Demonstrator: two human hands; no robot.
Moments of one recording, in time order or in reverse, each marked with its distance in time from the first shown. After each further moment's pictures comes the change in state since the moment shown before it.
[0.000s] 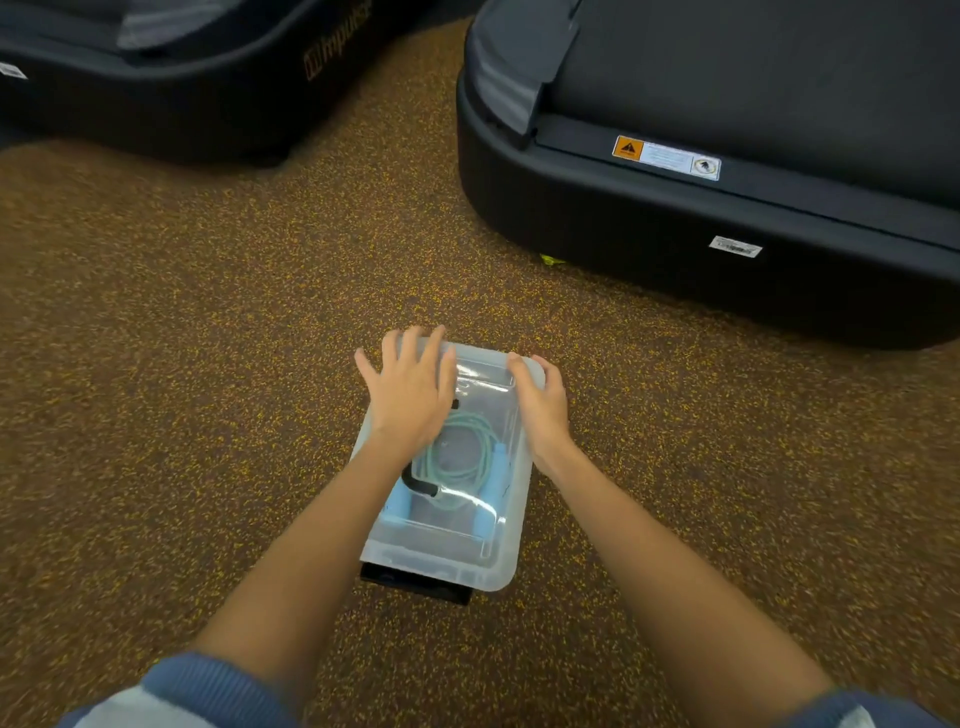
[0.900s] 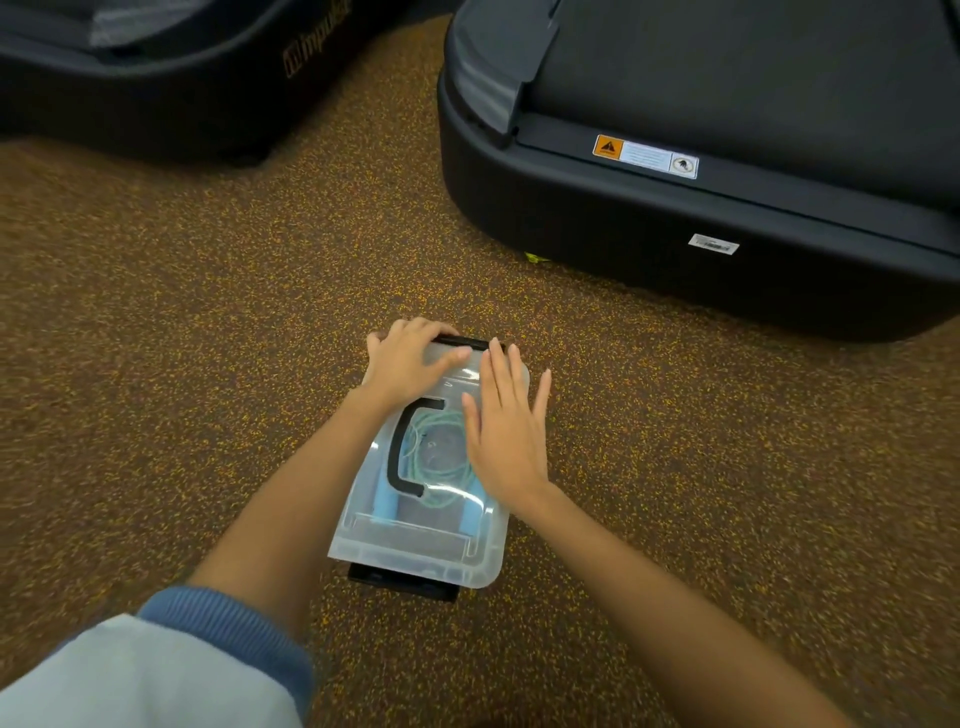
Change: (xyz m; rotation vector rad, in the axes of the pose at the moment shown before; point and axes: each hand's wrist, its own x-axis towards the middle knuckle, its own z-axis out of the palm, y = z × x) left_hand 0.042 -0.003 -0.009 -0.254 -0.195 0.133; right_hand -0.039 0.014 -0.002 -1.167 0.009 -0.718
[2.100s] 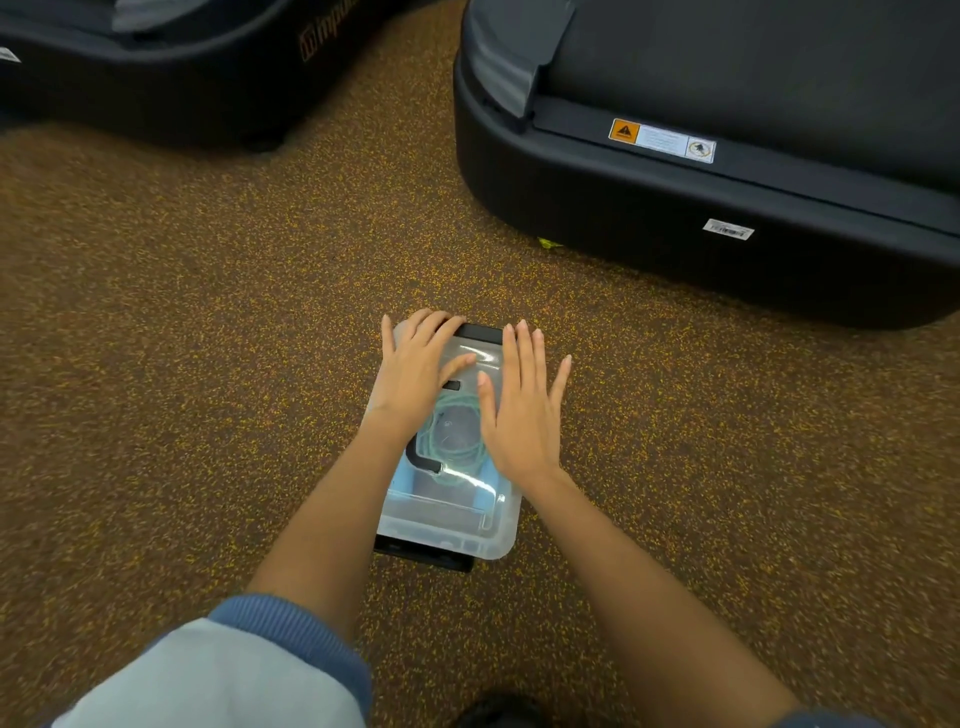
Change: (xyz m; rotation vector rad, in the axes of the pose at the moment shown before) left_hand -0.034 -0.006 0.017 0.176 0.189 0.131; right_hand -0.005 -0.002 0.002 0.033 0.066 0.059
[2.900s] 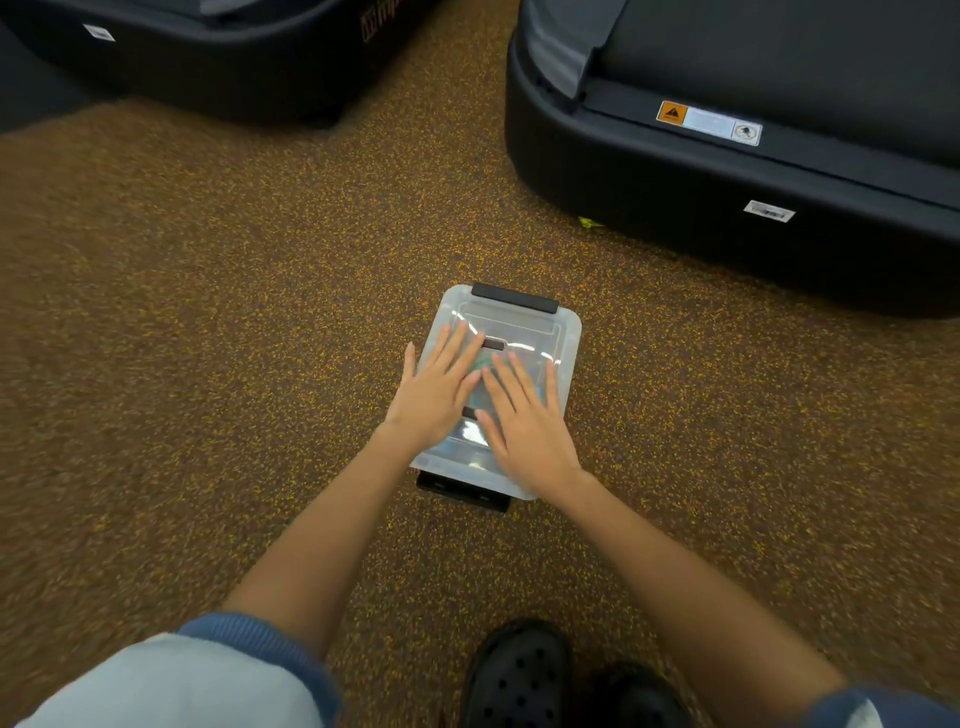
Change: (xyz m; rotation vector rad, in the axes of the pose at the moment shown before) left_hand -0.085 -0.008 -0.020 0.107 -0.309 -0.022; right_hand -0.060 -0.019 -0.007 -0.222 -0.202 -0.404
